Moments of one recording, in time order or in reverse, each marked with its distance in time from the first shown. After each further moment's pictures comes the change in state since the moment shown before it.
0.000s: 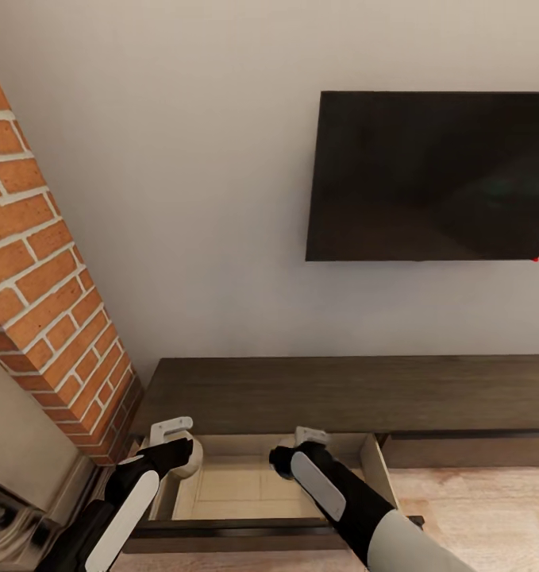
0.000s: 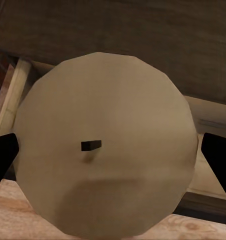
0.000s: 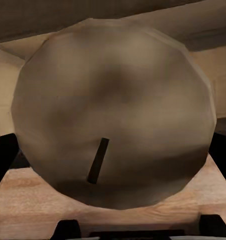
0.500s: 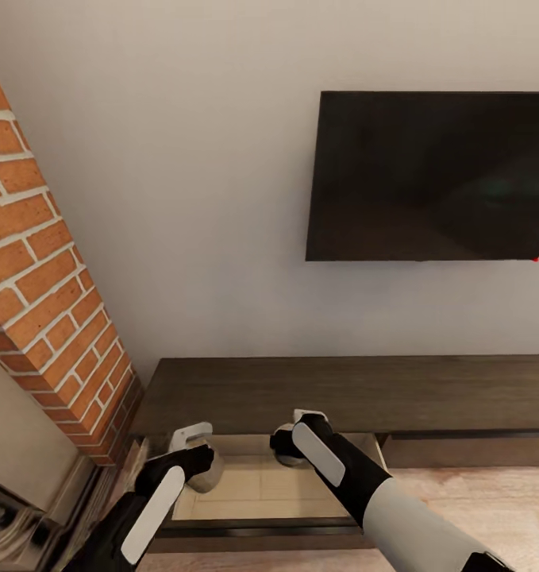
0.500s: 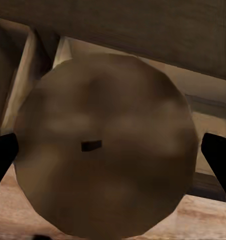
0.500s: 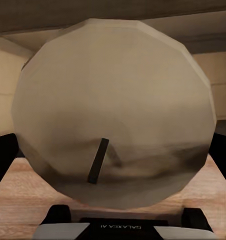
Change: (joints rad) left arm -0.052 -0.106 -0.011 0.152 0.021 0.007 0.003; right arm -0.098 0.001 -0.019 0.015 -0.031 0.174 -0.015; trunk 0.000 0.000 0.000
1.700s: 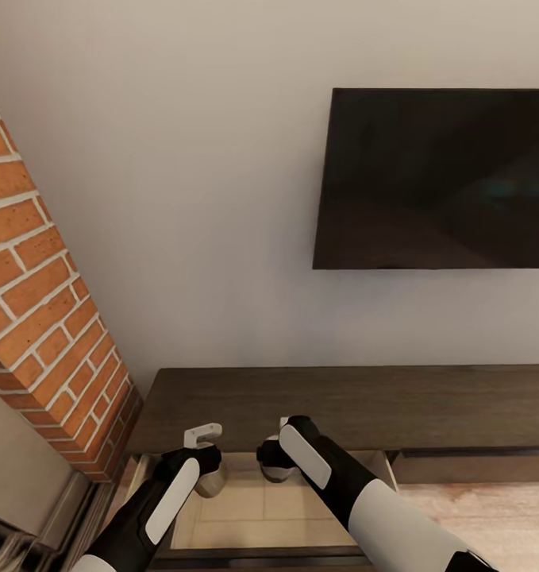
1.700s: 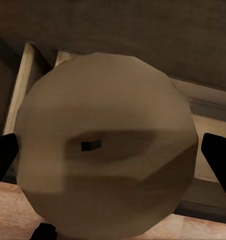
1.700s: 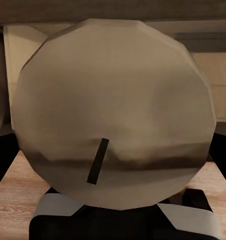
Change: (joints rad) left arm -0.077 -0.060 -0.002 0.168 -0.036 -0.005 0.000; right arm -0.003 0.062 0.001 0.038 0.000 0.089 -0.001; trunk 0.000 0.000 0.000
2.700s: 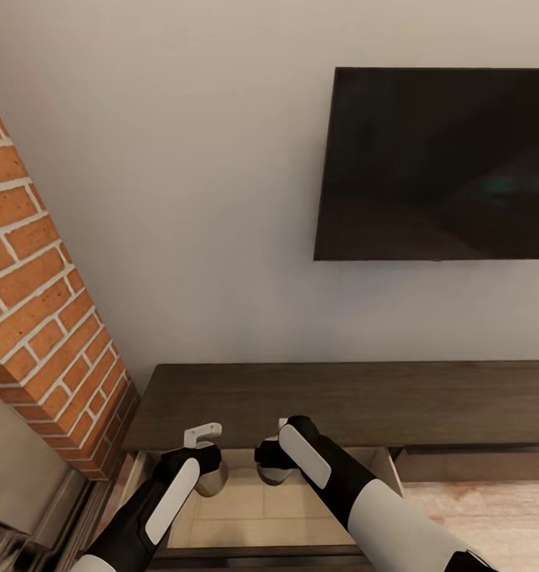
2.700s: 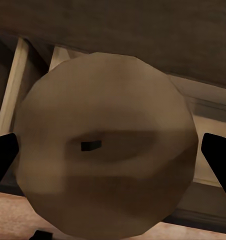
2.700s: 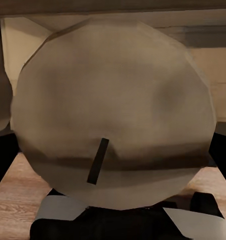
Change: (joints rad) left arm 0.000 0.000 -0.001 0.000 0.001 -0.006 -0.001; right arm 0.000 0.002 0.000 0.002 -0.018 0.007 0.013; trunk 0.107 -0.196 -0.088
